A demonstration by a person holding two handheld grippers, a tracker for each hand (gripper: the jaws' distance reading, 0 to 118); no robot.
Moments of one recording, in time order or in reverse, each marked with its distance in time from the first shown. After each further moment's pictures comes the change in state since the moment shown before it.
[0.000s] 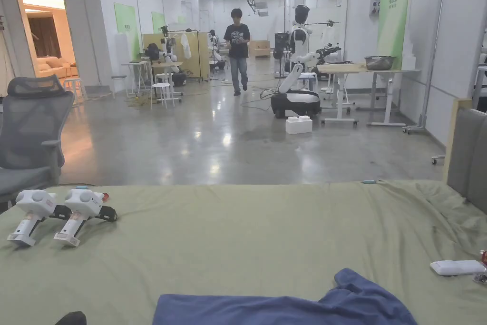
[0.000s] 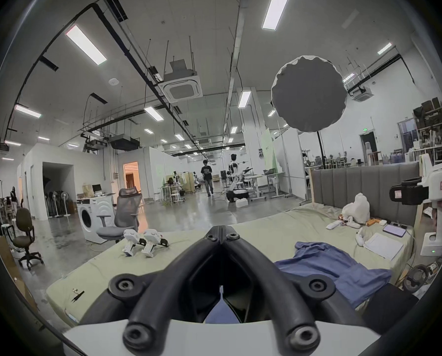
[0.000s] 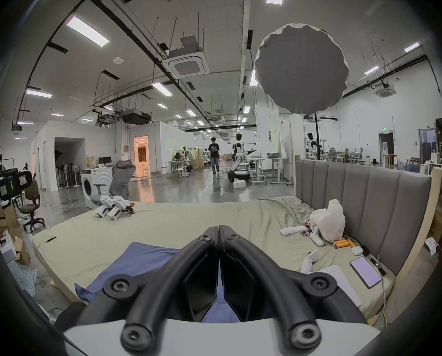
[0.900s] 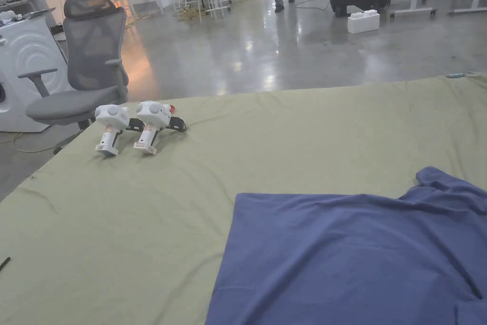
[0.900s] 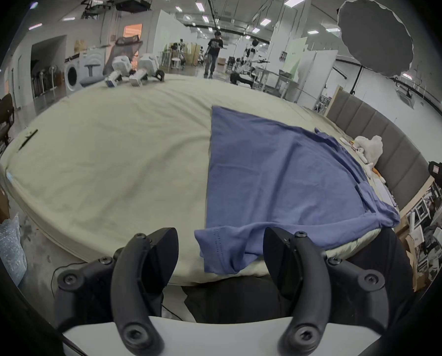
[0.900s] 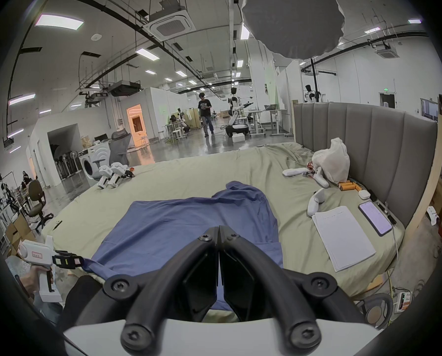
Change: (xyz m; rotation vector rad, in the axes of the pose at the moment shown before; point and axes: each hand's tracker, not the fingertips) left arm -0.085 -0.268 -0.075 -0.805 -0.107 0.395; right arm 0.016 -0.064 -0.014 -0.296 0.007 -0.103
